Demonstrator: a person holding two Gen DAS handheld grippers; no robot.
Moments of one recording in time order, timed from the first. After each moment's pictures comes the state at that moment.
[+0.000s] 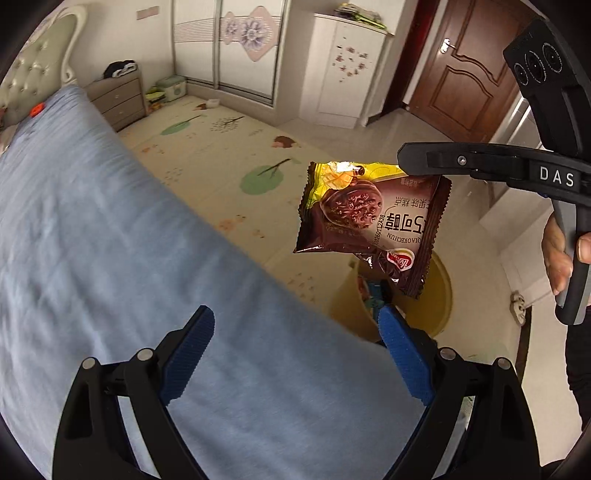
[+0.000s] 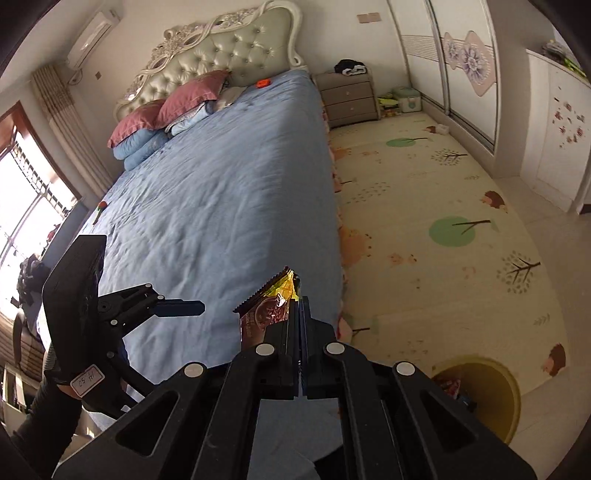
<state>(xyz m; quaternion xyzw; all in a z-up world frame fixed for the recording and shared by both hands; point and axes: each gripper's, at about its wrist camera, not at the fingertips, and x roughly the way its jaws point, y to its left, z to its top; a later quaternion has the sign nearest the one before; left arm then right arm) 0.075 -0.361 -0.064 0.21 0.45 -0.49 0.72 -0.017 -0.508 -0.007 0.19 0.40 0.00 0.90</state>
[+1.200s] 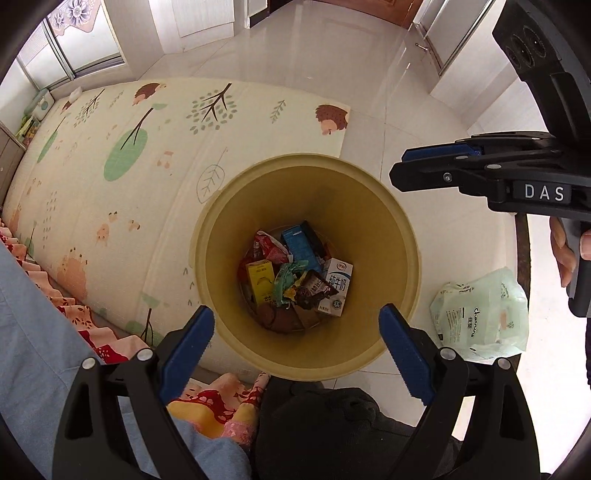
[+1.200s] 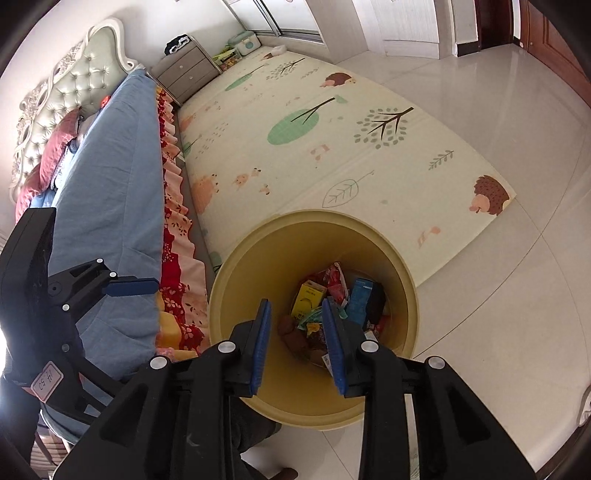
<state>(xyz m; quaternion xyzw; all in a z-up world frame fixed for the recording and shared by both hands) -0.063 -0.598 -0.217 0.40 0.49 -0.55 0.55 -0.203 -0.697 -0.189 0.34 0.47 -0.17 0.79</state>
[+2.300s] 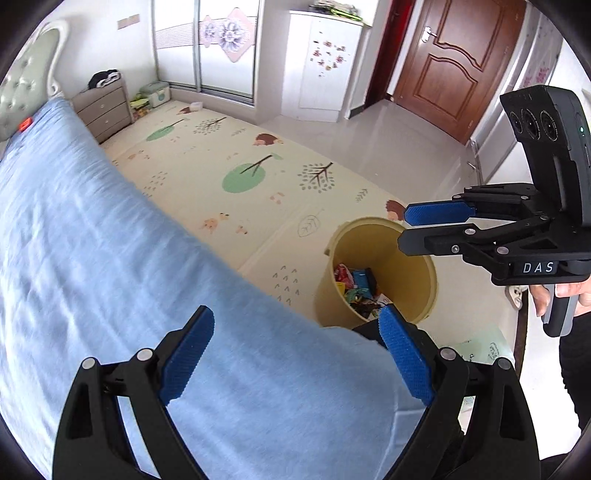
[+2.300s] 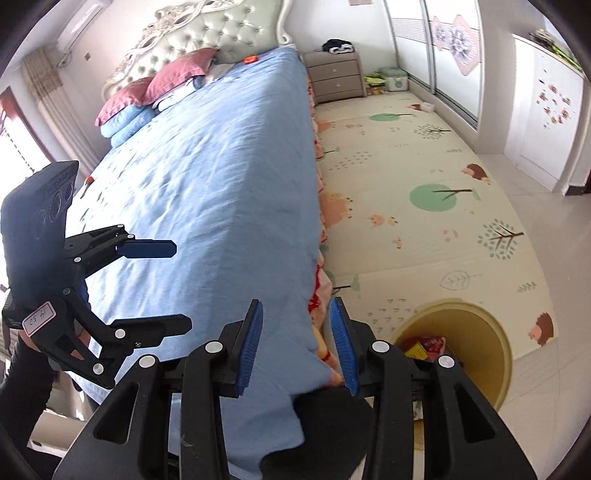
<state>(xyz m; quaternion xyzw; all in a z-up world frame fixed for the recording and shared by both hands) 0.041 -0.340 -0.063 0.22 0.44 -0.49 0.72 -0.070 -0.477 -0.048 0.17 0.44 0.00 0.88</state>
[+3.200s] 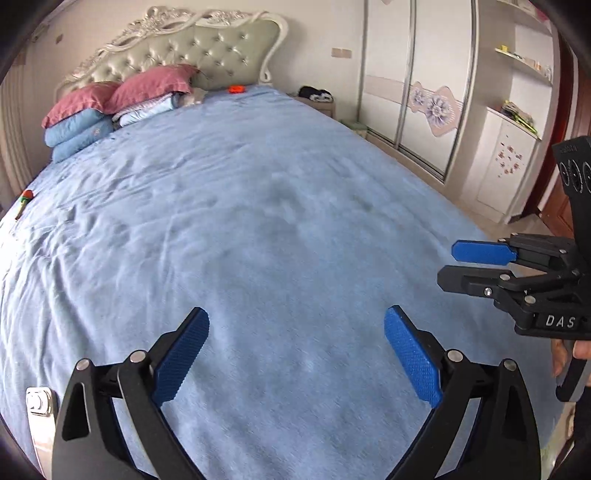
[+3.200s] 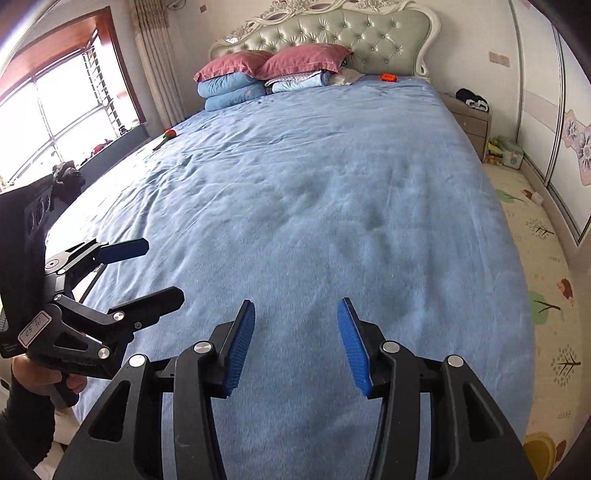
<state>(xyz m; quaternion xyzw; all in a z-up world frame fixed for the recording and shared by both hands) 0.153 -0.056 -0.046 0.09 0.36 -0.21 0.91 0.107 -0.220 -0.038 0.04 0.39 0.15 0.91</state>
